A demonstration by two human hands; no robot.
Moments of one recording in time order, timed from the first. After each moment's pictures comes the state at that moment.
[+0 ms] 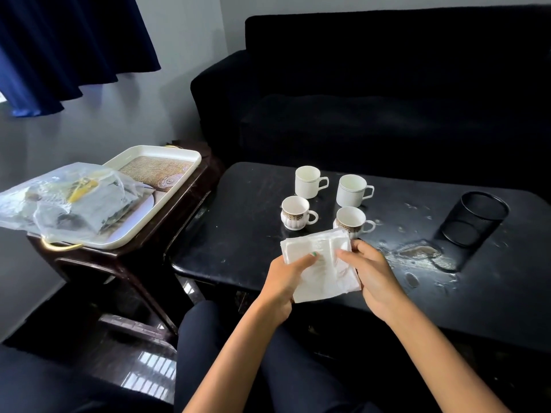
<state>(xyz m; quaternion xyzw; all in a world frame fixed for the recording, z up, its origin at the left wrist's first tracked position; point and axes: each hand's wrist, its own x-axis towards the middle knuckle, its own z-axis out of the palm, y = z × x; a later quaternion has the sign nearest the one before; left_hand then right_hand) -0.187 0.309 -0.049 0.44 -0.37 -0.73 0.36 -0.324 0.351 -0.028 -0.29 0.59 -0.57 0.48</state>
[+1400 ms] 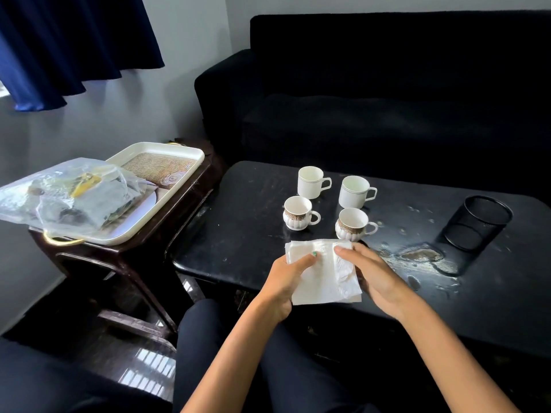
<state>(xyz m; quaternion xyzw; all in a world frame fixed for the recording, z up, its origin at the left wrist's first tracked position) -0.184 0.306 -0.049 0.45 -0.36 -0.74 0.34 -0.336 0.346 -0.031 -0.32 0.58 -0.49 0.56</state>
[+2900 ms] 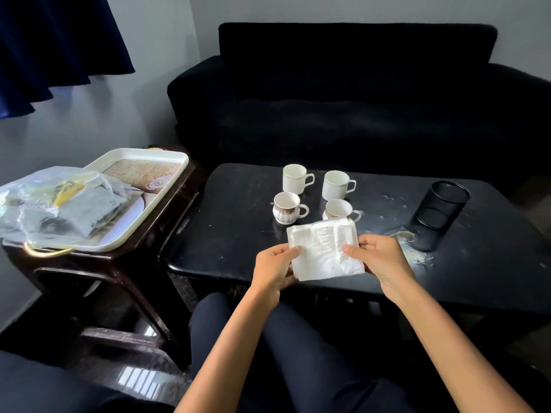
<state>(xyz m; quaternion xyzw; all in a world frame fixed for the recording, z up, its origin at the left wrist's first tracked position) -0.159 0.308 -0.049 0.48 -0.41 -0.70 0.34 -0.328 0.377 -0.022 -0.34 0.68 -0.54 0.37</state>
